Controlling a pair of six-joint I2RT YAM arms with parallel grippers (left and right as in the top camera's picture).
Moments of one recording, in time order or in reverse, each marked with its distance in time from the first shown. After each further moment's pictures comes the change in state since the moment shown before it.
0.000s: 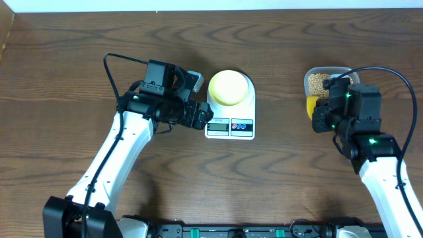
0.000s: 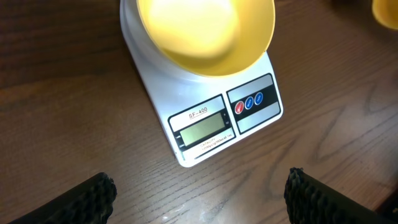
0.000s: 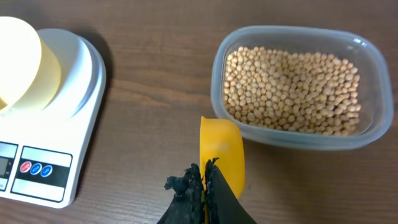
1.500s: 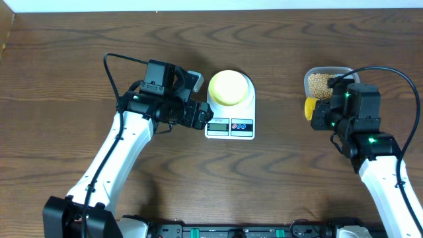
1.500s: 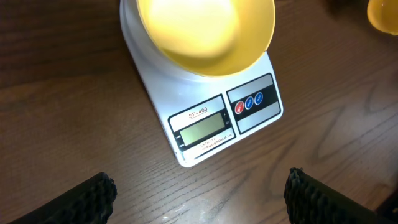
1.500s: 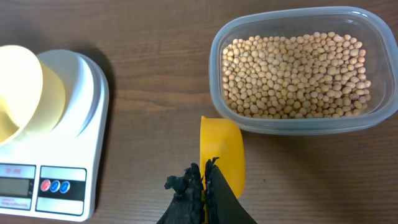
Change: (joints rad) left arm 0.000 0.000 0.000 0.000 0.000 0.000; right arm 0.000 0.009 0.000 0.003 0.004 0.154
